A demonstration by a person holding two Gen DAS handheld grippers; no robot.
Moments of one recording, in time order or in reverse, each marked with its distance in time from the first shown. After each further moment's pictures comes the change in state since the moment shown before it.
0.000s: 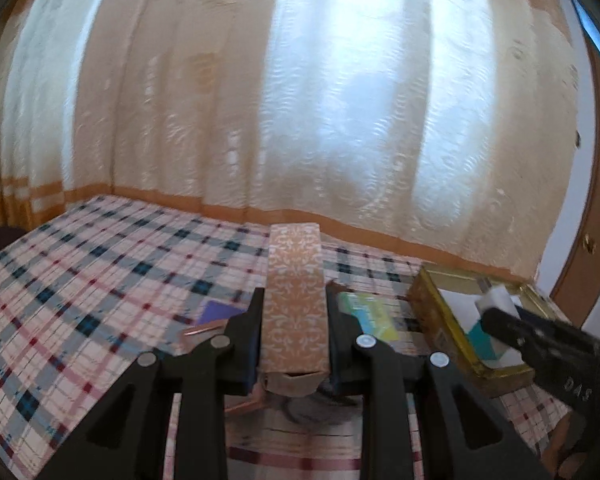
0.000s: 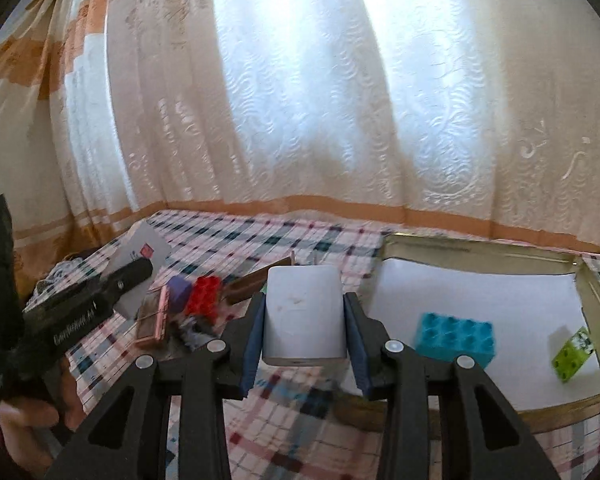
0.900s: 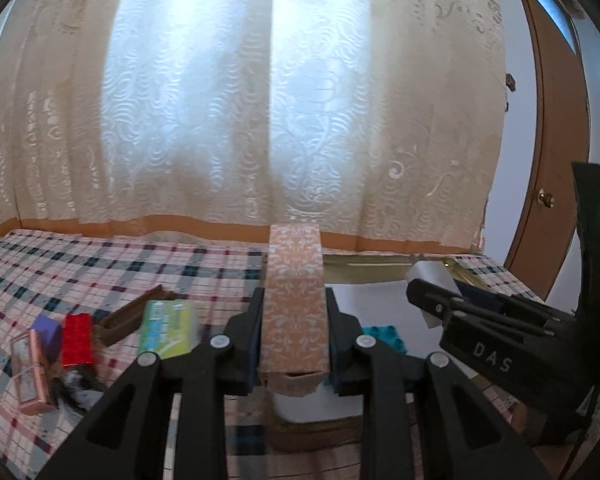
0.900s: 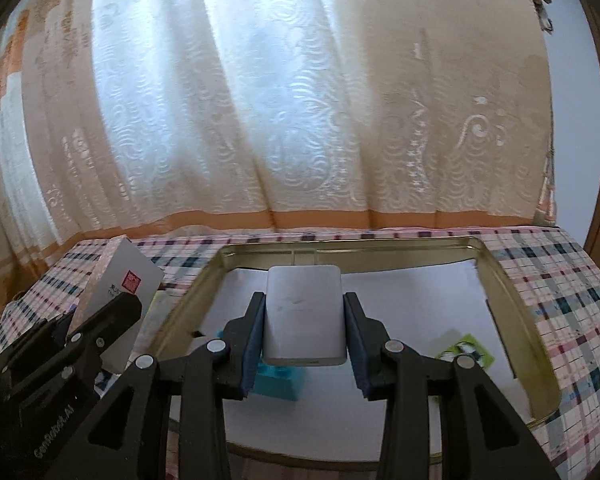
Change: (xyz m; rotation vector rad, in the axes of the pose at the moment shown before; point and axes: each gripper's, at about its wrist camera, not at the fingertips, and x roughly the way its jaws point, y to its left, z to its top) left arm 0.033 -0.163 -0.011 0.137 0.022 -0.166; right arm -0.017 -0.122 0.005 0.123 0.003 -0.222
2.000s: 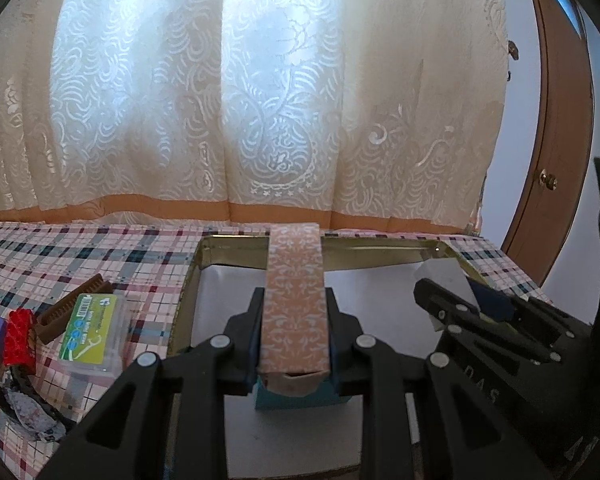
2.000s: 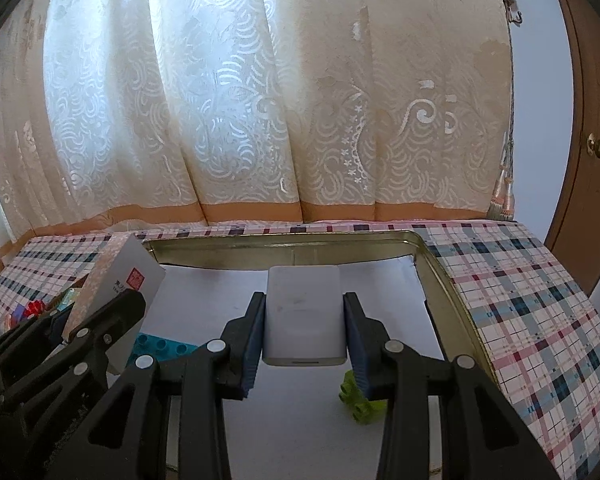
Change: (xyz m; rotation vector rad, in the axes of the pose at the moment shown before) left arm 0.056 -0.045 0.004 0.007 0.115 -0.011; right arm 0.015 -0.033 -0.002 -0.002 0.032 -0.171
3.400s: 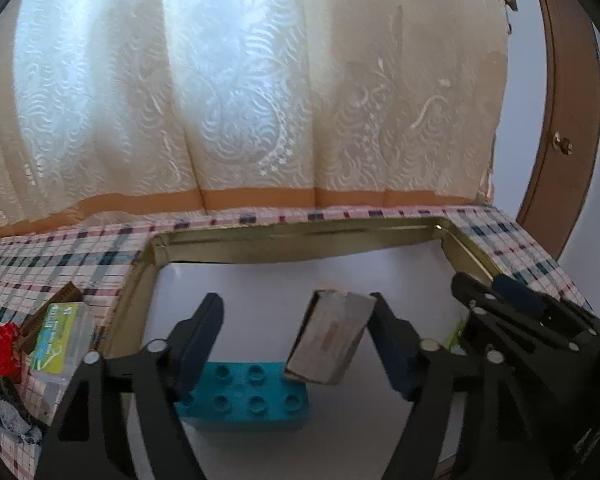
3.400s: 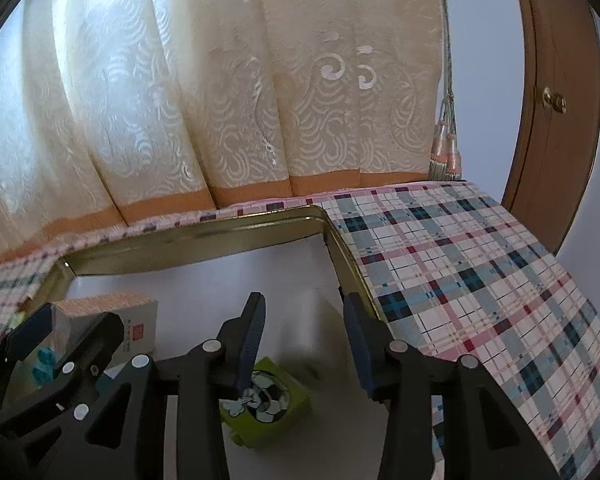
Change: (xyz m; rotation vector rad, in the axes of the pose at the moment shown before) left arm 0.035 -0.042 0.001 0.071 0.077 0.080; right arm 0.025 -0.060 0.000 0.148 0.085 -0.146
